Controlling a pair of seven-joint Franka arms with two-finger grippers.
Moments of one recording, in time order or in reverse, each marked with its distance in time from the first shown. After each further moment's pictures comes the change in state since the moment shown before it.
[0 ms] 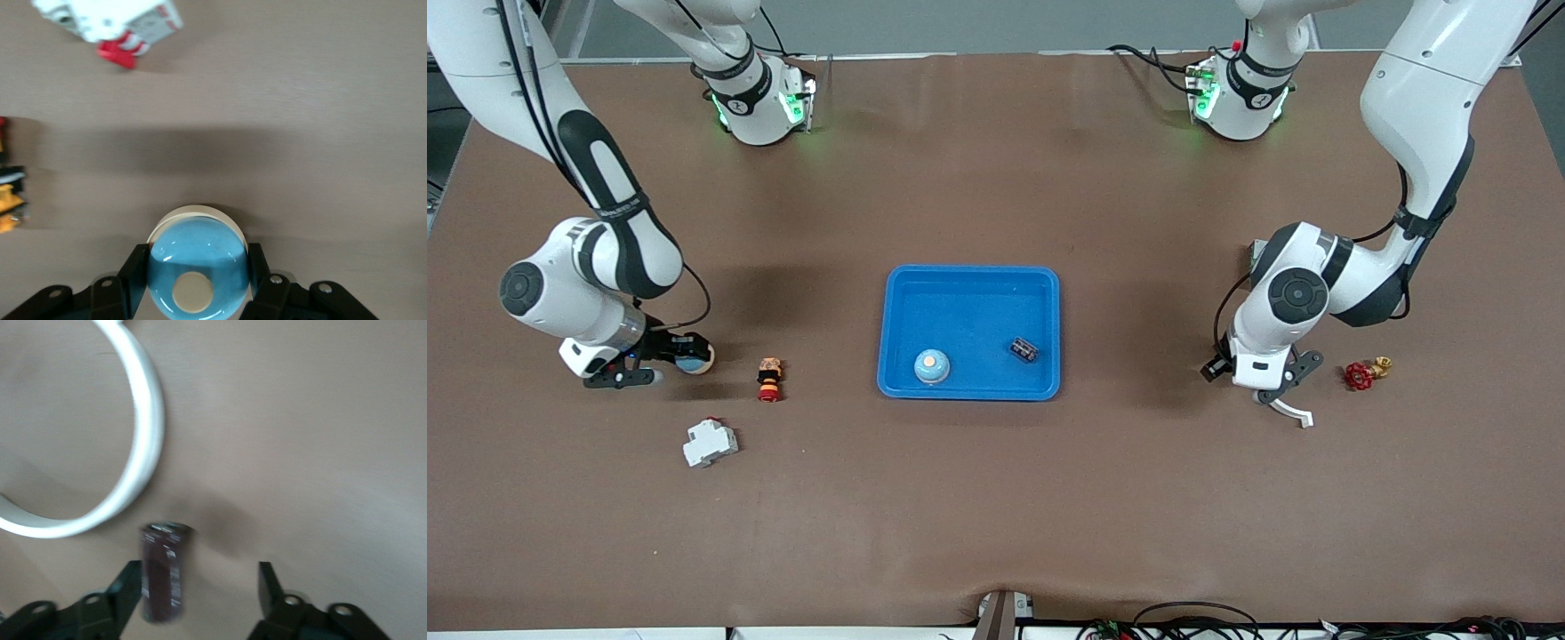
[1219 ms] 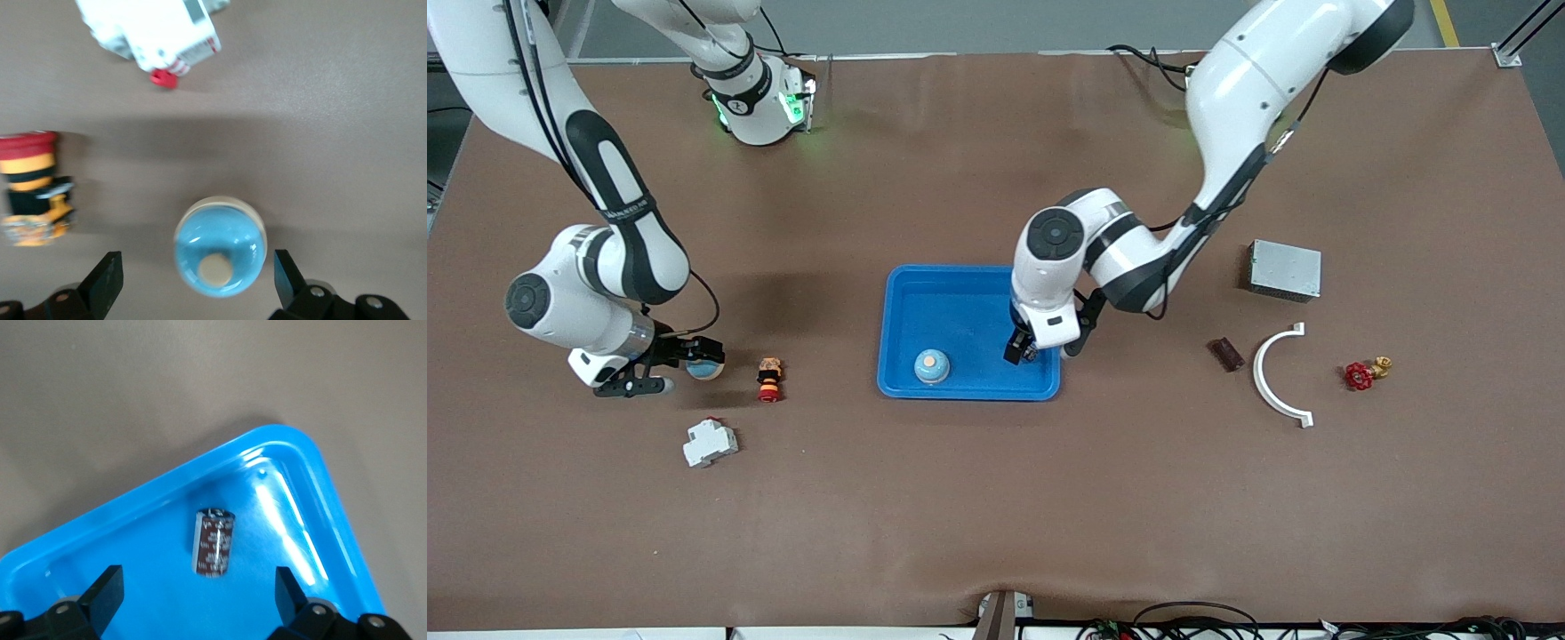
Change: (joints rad) left arm -0.616 0.234 0.078 0.419 -0.086 -0.066 -0.867; right arm 0.034 -0.023 -0.003 0.097 -0.020 -0.171 0.075
